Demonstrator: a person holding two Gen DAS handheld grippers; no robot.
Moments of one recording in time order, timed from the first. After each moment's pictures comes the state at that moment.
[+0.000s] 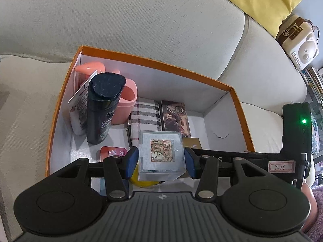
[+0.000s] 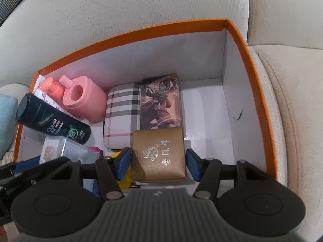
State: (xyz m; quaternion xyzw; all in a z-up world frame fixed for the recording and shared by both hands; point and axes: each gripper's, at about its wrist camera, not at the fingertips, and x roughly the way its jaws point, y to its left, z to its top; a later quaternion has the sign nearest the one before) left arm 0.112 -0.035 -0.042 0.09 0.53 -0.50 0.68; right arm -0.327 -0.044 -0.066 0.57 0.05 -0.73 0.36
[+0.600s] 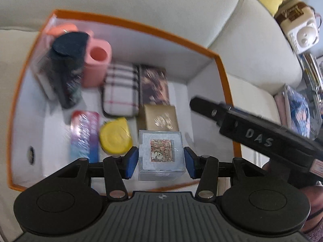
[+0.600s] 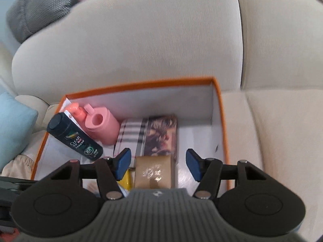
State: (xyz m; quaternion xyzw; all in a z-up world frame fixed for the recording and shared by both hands) left arm 0.082 -0.054 -0.047 0.12 0.61 -0.51 0.60; right arm -0.314 -0.003 -0.008 0.46 0.04 -0.79 0.41
